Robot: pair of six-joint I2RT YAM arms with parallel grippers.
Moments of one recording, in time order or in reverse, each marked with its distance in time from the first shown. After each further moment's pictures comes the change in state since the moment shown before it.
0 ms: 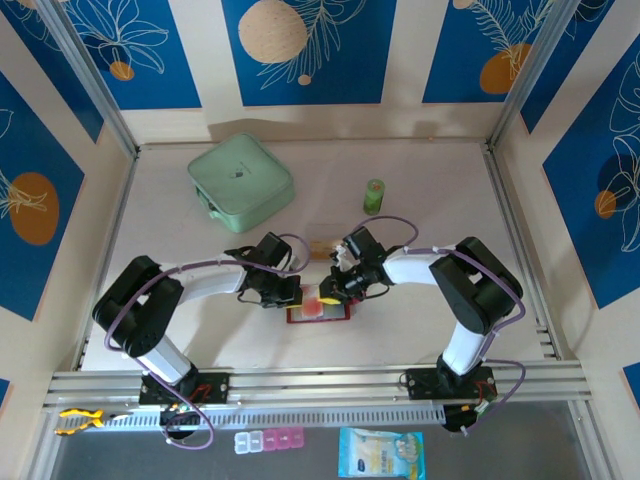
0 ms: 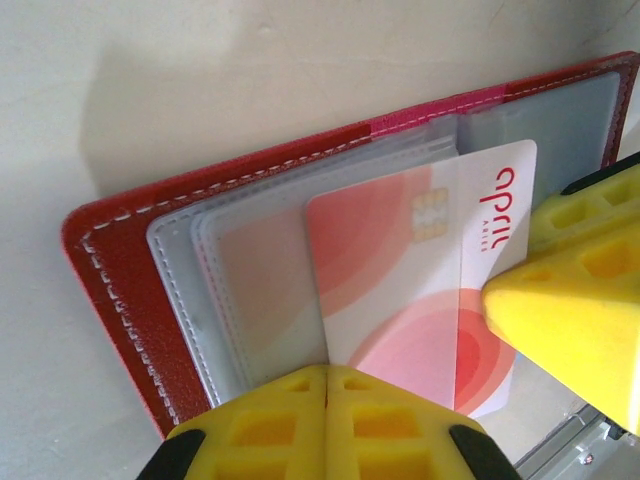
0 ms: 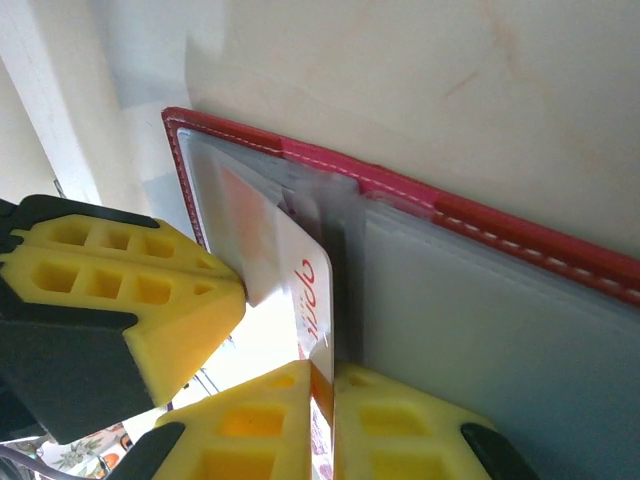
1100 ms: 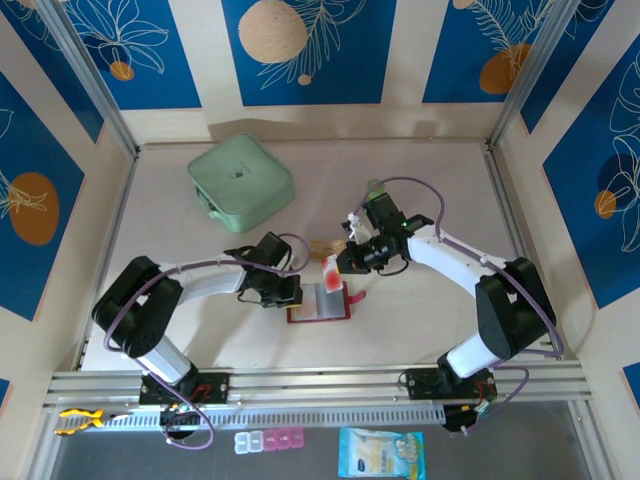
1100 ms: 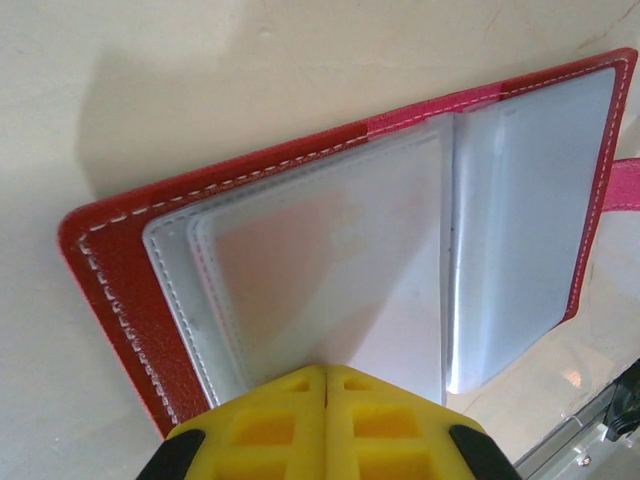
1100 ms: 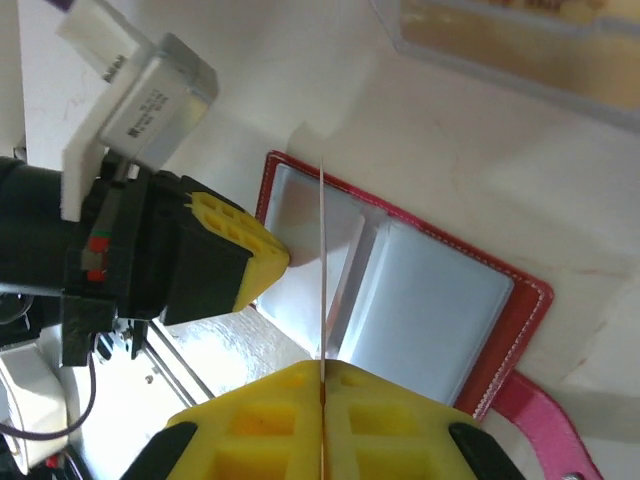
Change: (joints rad) left arm 0.000 -0.011 0.002 0.000 -0.004 -0.013; right arm -0.126 -0.201 0.260 -0.514 0.112 -0.484
